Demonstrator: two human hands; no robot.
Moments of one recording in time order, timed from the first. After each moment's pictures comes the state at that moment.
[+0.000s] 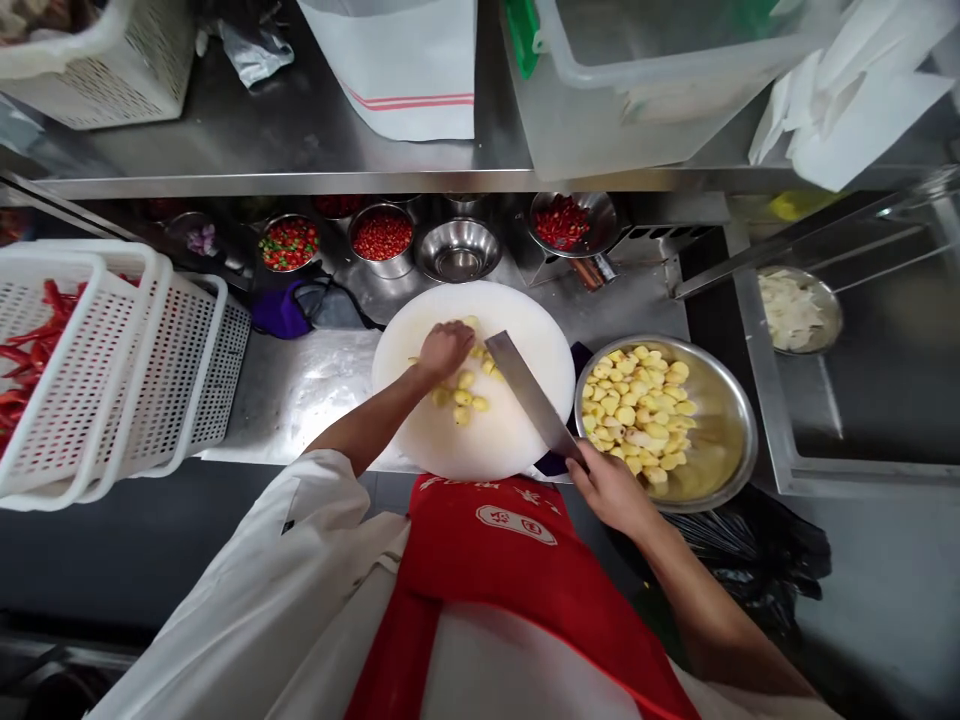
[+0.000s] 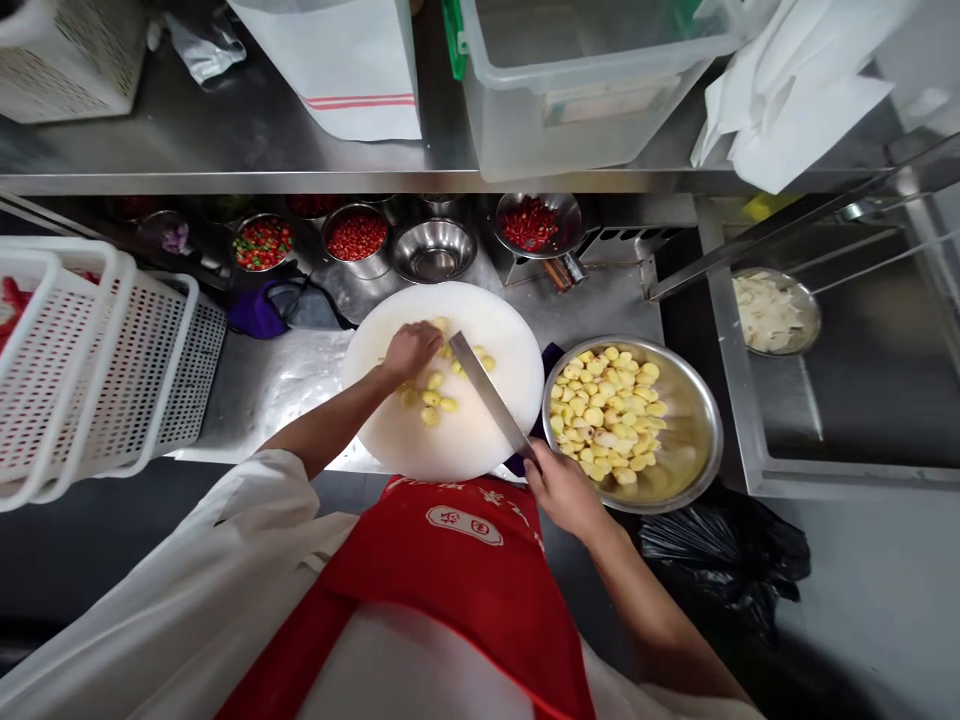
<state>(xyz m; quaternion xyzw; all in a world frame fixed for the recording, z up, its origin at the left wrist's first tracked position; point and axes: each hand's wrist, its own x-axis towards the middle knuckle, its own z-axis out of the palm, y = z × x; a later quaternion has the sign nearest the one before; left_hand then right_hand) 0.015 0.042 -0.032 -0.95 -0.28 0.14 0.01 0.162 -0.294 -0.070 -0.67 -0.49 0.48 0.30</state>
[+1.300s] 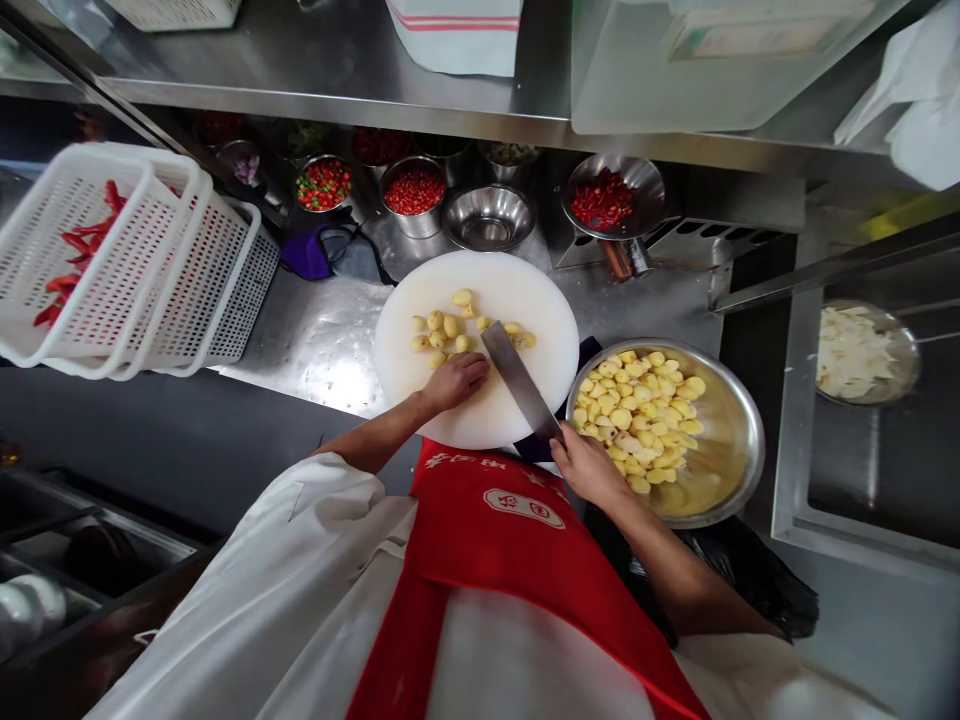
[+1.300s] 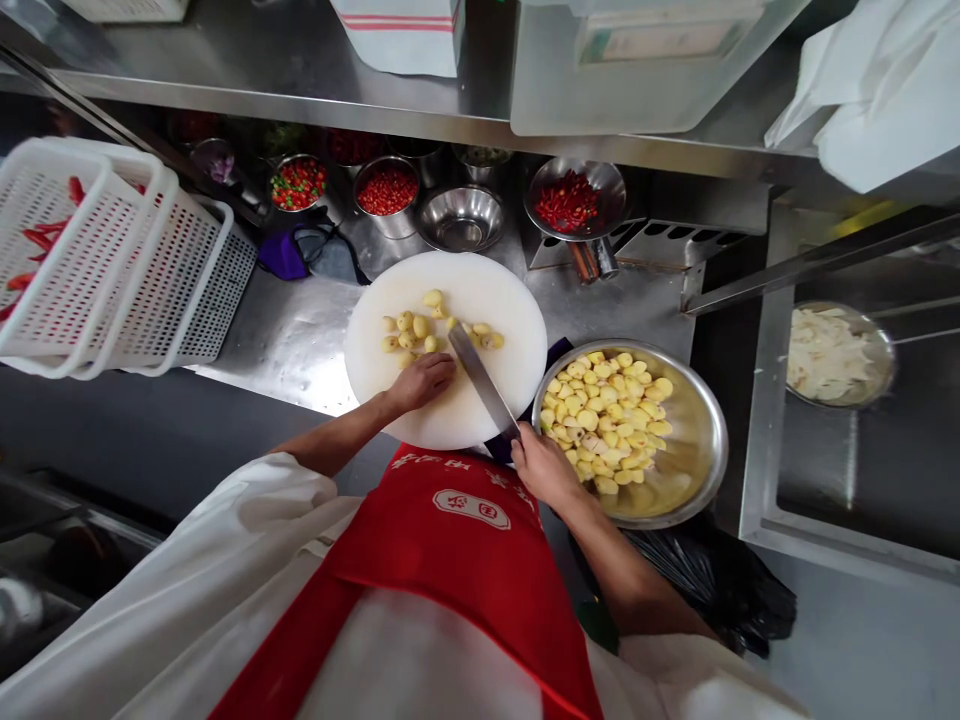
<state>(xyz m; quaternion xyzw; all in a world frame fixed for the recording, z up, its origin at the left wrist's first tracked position) -0.034 -0.082 -0.042 -0.96 -0.25 0.11 -0.10 0.178 -0.288 -0.111 -0.62 -0.59 0.47 0.20</state>
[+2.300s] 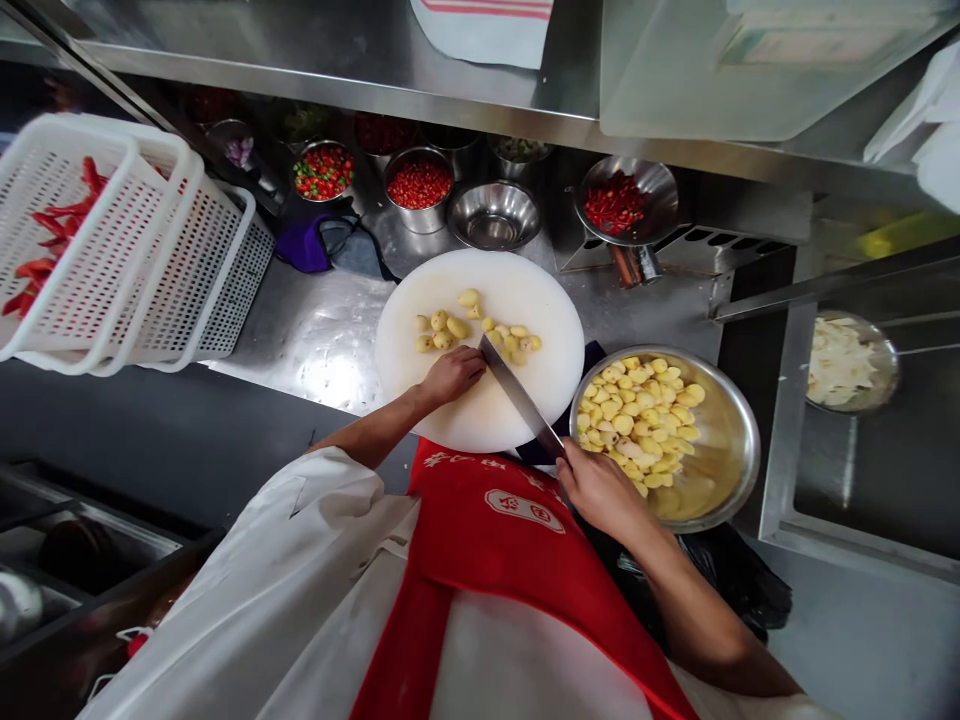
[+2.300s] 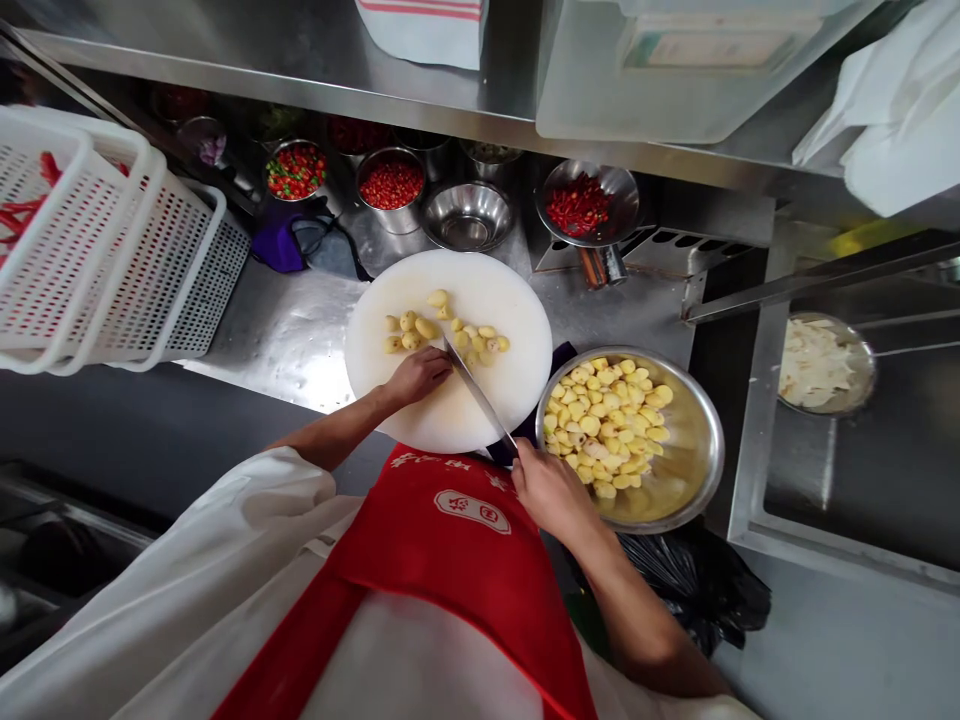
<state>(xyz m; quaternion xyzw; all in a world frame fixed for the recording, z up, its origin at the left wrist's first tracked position) -0.036 -0.060 -0.043 -0.96 -0.25 0.09 -0.11 0.188 -0.294 -0.066 -0.61 -0.63 0.46 0.15</state>
